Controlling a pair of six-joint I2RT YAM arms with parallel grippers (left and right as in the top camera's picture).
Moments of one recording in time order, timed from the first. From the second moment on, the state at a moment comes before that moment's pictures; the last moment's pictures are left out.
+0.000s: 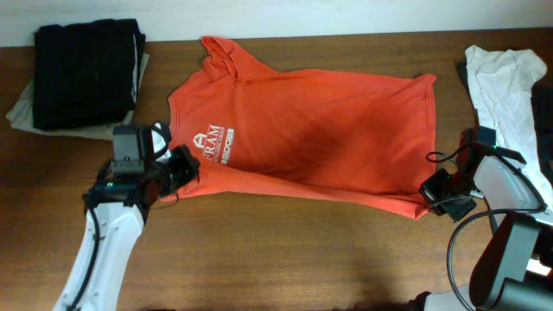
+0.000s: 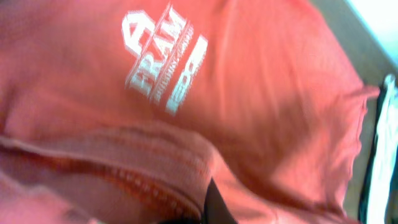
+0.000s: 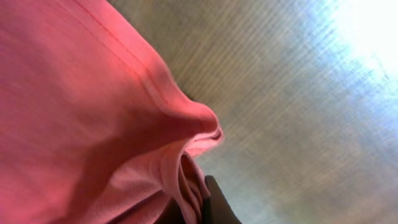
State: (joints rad) left arm 0.01 1.34 0.91 -0.51 0.35 -0.54; right arm -0.35 1.66 0.99 -0.91 -0.09 0.62
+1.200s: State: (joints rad) left arm -0.02 1.87 0.91 0.17 0.08 -0.53; right arm -0.34 1.67 0.99 -0.35 -0.29 0.62
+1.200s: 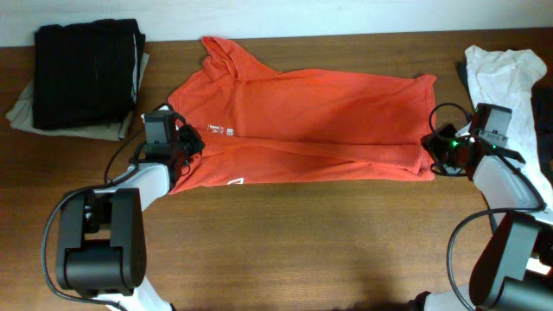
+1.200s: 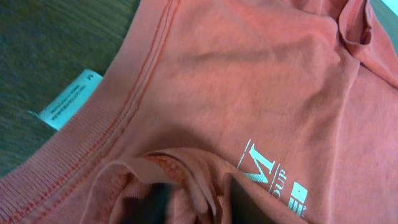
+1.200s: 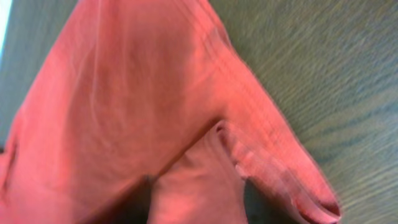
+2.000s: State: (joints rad) left arm -0.02 1.84 1.11 -0.57 0.10 -0.43; right arm -0.23 1.85 1.18 -0.77 -0.15 0.41
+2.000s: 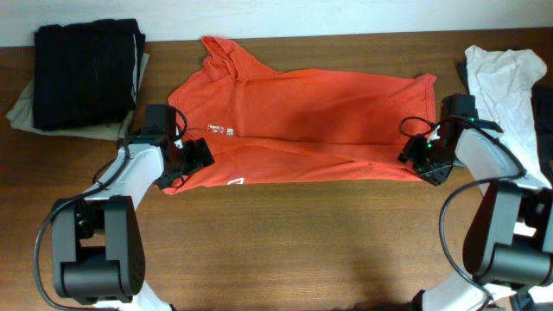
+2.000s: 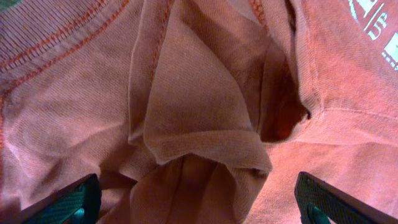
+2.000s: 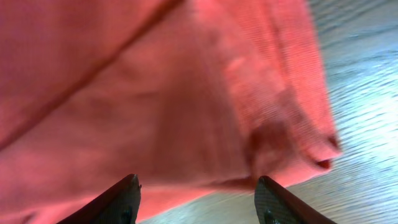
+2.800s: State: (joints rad) left arm 0.01 1.84 1.10 -0.57 -0.13 -0.41; right arm -0.24 1.86 1.17 -0.69 -0.10 0.25
